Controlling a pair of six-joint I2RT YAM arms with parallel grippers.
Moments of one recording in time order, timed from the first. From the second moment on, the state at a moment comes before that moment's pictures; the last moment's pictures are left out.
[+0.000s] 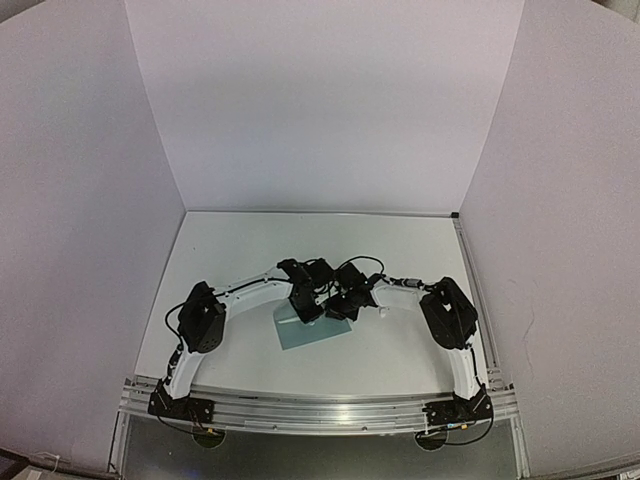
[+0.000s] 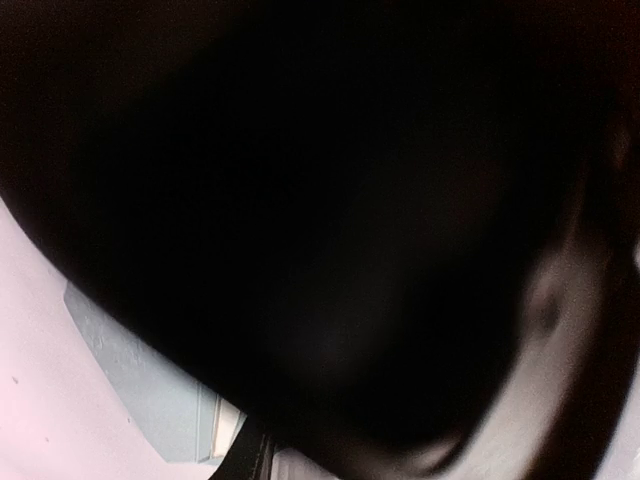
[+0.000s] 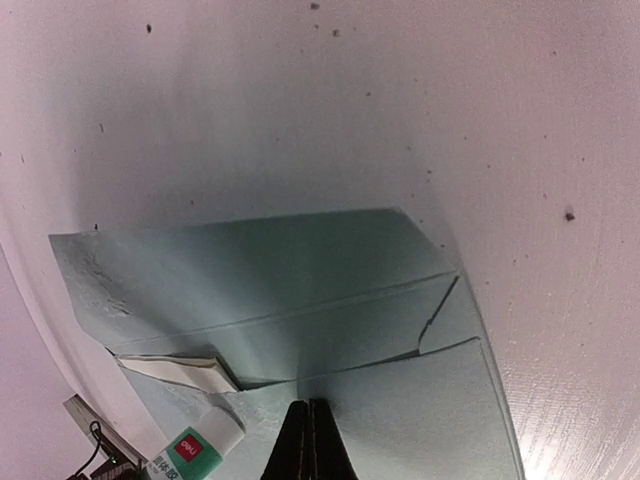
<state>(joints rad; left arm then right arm) -0.93 2.24 1.90 -1.03 0.03 0.13 0.75 2.17 1.47 -0.40 -0.29 1.03</state>
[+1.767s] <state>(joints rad) -0.93 2.13 1.75 -1.04 -0.03 0.24 0.76 2.18 1.47 -0.39 -0.32 1.02</state>
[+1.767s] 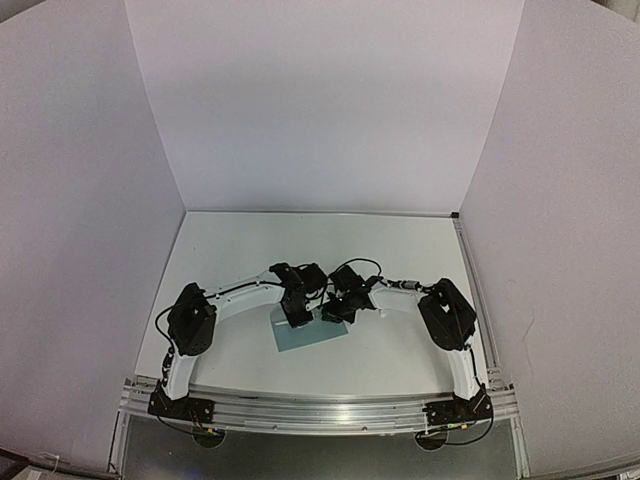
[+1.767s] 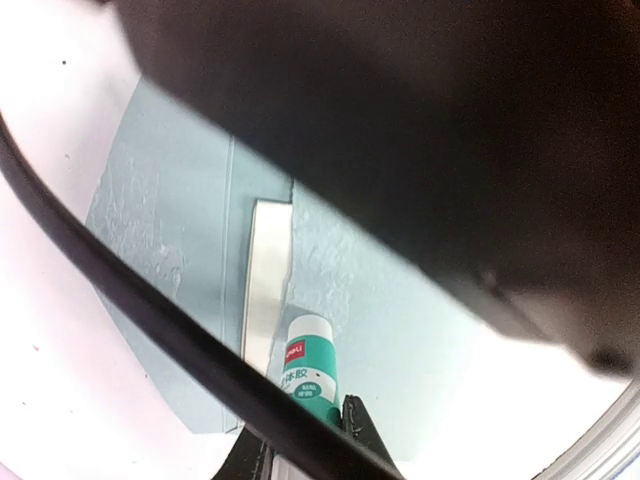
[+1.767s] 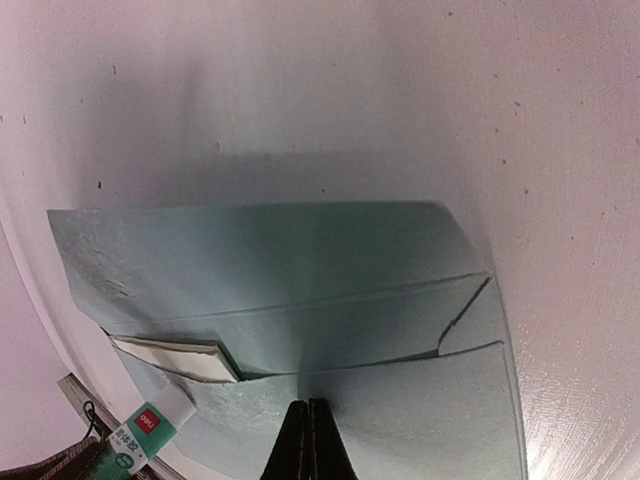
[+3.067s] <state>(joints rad) -0.93 2.19 1.81 -0.94 0.00 0.21 0.75 2.18 1.48 -0.38 -0.34 1.02</state>
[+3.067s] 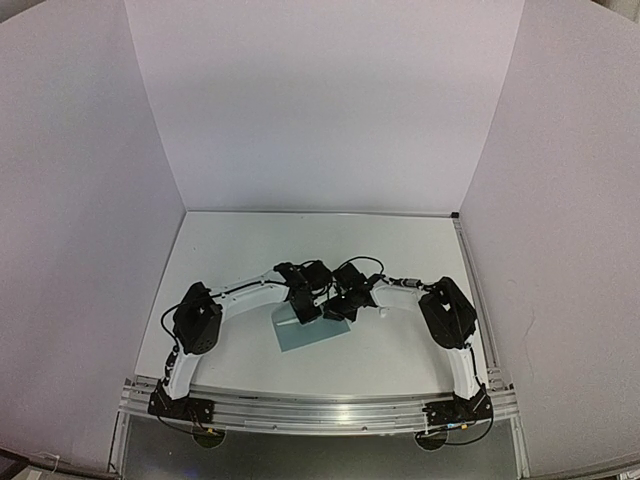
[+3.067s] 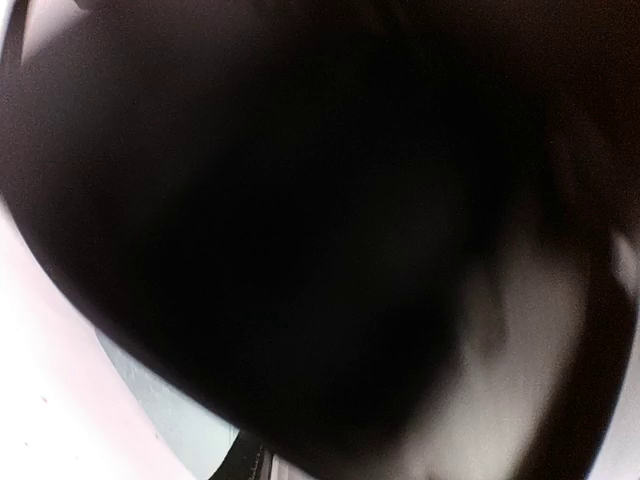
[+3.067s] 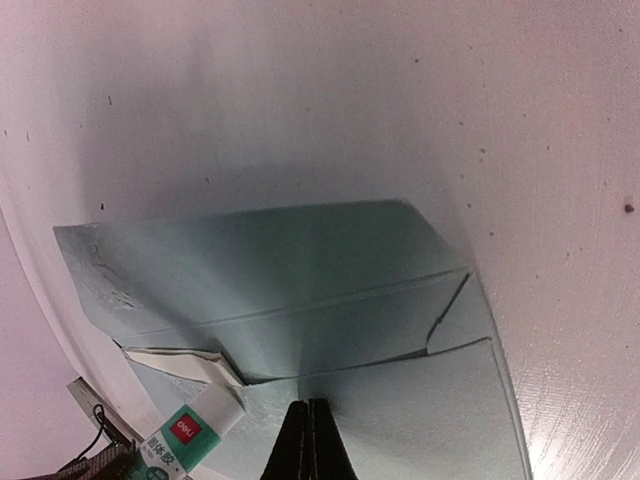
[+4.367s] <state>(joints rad) -0.93 2.19 1.80 -0.89 0.06 0.15 0.74 2.19 1.48 -0.37 -0.36 1.02</state>
